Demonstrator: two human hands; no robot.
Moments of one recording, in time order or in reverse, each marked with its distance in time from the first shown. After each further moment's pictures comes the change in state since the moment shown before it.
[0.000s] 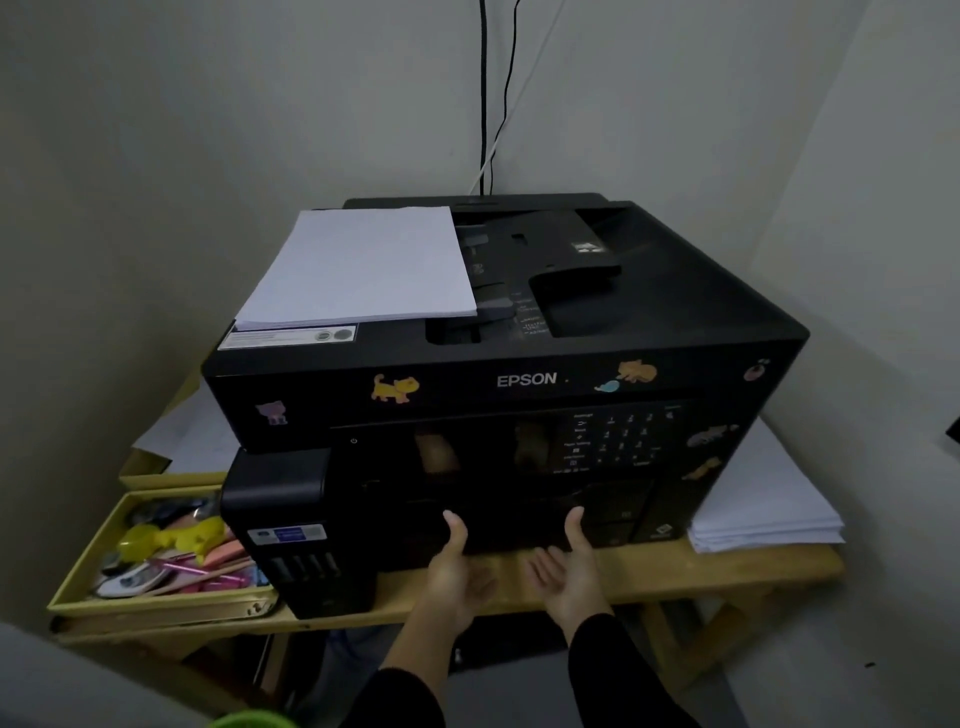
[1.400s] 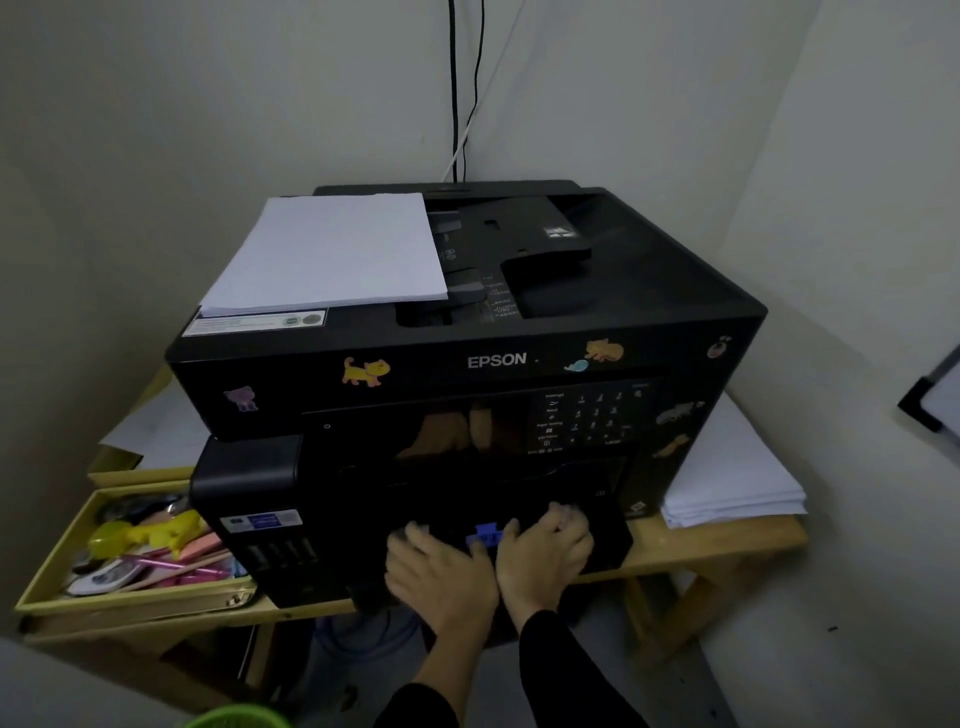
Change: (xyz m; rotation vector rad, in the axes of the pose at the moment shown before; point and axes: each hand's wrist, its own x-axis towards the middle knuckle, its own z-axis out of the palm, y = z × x) left_hand -0.023 -0.042 0.022 1.161 0.820 0.508; right_hand -0.031 0.028 0.016 -1.380 0.632 -0.770
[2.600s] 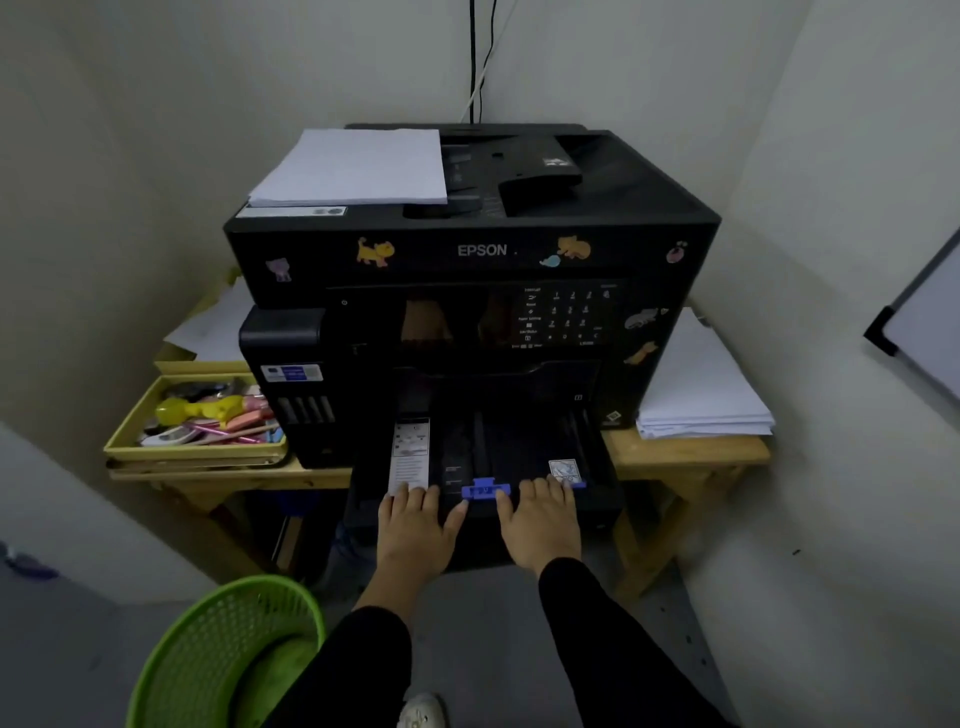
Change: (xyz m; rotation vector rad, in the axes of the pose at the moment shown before) left_hand -0.051 -0.097 -0.012 0.438 -0.309 0.481; right_hand -0.048 0.107 -0.038 -0.357 -0.339 -0.568
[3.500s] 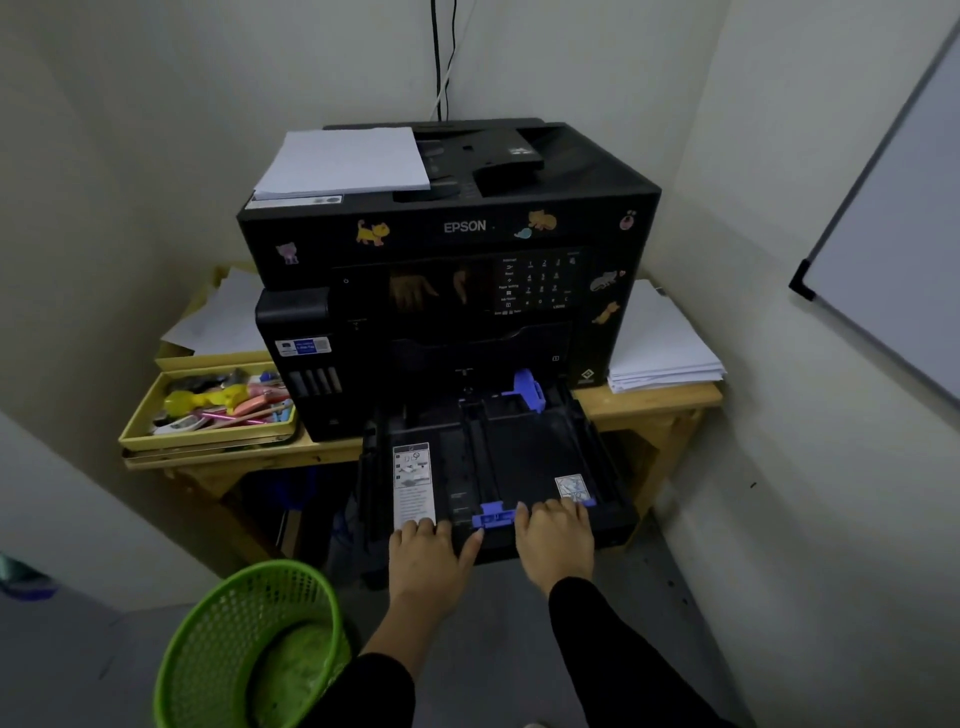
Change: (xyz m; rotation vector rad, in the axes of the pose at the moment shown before) left_hand -0.106 -0.011 0.019 0.103 0.054 0.089; right_hand -0.104 0.004 0.014 -0.058 0.177 0.132
